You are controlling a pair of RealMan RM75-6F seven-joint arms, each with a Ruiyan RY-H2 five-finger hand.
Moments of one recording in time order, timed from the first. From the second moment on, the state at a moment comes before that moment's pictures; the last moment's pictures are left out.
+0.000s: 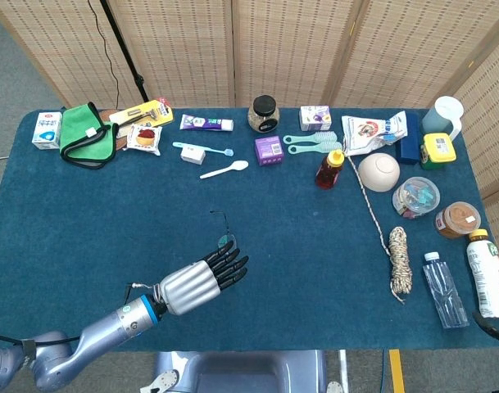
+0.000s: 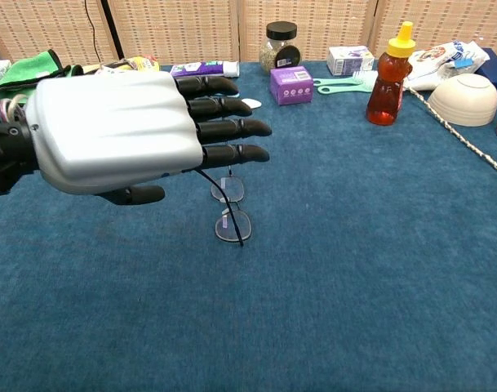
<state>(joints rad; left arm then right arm) -0.70 -1.33 -0.12 -1.90 1.60 0.78 1.07 -0.10 -1.06 0.06 -1.55 -1.55 1.71 0.19</state>
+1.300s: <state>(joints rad) -0.68 -1.39 0.01 -1.85 1.27 0.99 1.21 -0.14 -1.05 0.07 -1.54 -1.54 1.75 0.21</state>
